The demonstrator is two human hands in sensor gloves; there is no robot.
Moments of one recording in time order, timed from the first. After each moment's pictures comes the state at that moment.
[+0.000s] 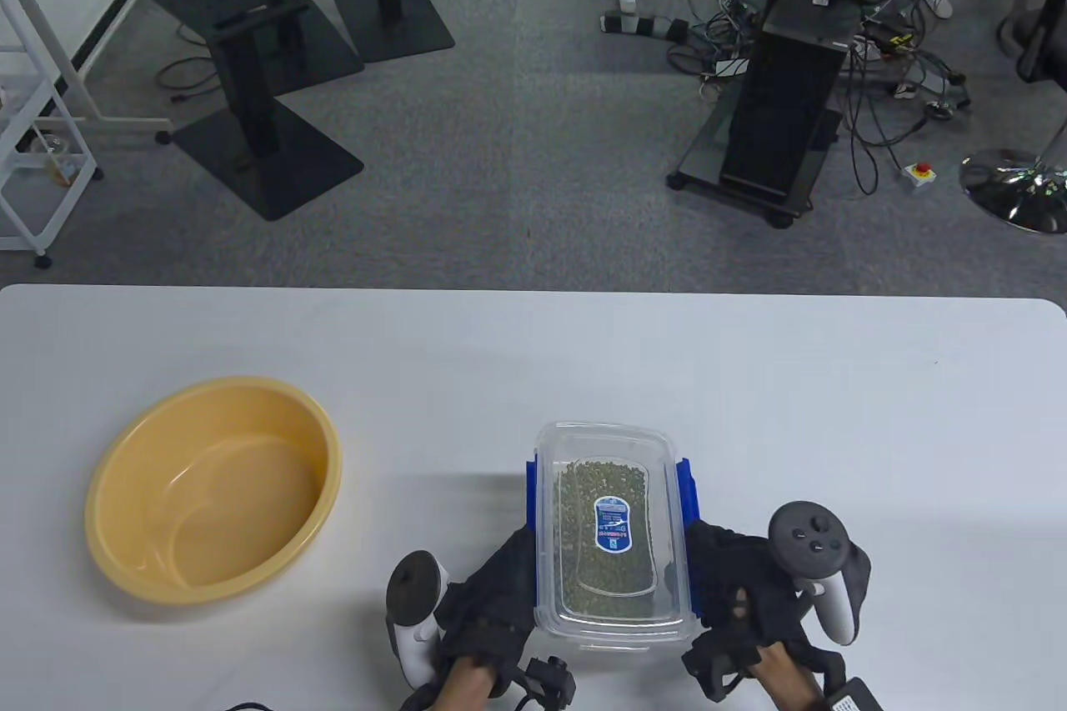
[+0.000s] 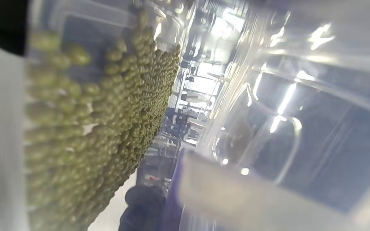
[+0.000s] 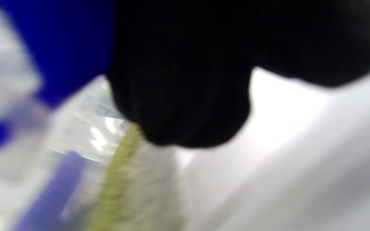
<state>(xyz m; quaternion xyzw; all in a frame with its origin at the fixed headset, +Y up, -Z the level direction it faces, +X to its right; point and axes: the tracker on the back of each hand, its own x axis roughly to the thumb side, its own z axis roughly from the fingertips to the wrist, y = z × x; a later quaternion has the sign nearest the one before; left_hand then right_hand) -0.084 -0.781 -0.263 -0.10 -0.03 0.79 0.61 0.222 -0.723 -0.288 0.00 0.08 0.82 0.56</state>
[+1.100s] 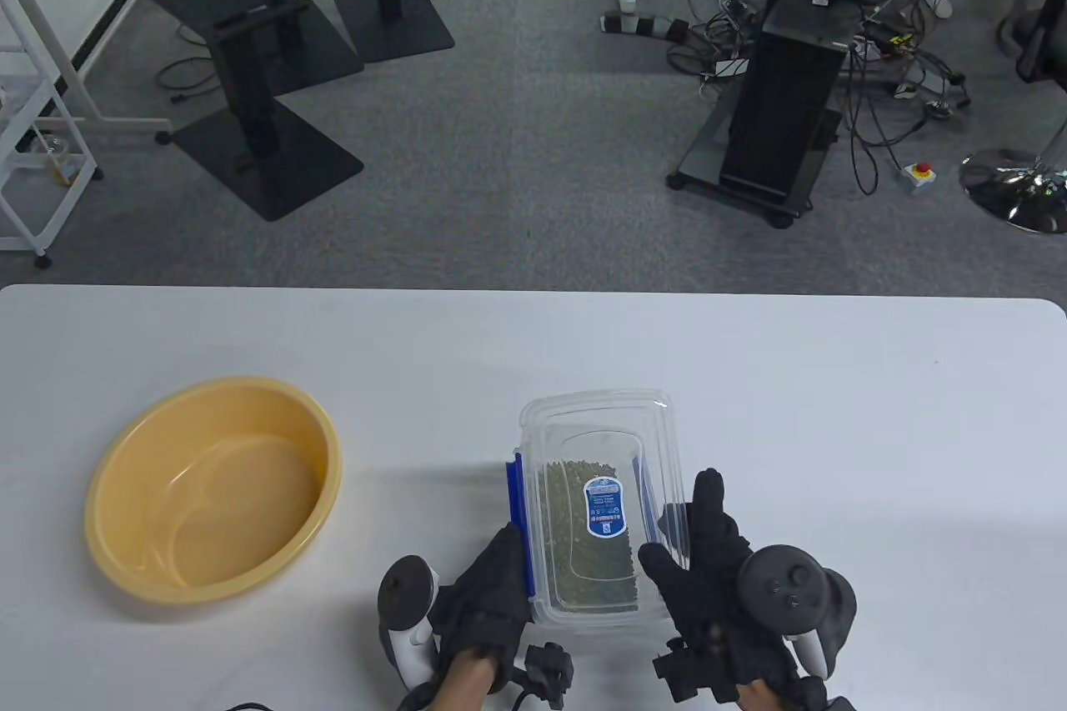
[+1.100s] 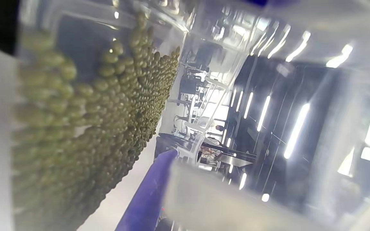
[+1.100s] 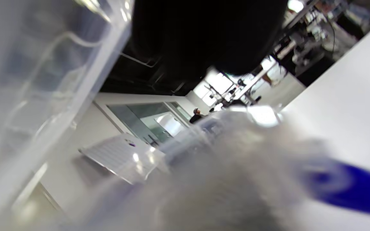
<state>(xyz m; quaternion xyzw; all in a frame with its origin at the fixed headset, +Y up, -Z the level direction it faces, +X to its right) -0.094 -0.787 -0.262 -0.06 0.05 0.75 0.65 0.185 -0.674 -0.257 0.08 -0.11 0.87 0.47</state>
